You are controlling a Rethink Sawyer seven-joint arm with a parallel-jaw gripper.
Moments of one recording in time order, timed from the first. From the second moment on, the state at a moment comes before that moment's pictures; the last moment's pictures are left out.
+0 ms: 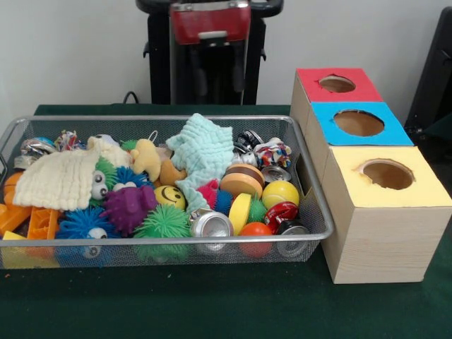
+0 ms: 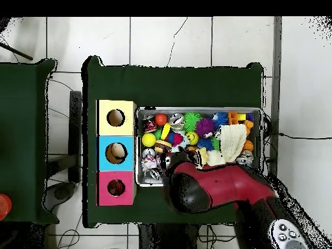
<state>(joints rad) -0.75 -0.99 0.63 2.08 -0.58 0.30 1.91</state>
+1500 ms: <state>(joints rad) -0.58 -1.03 0.45 2.14 -0.46 0.30 1.91</state>
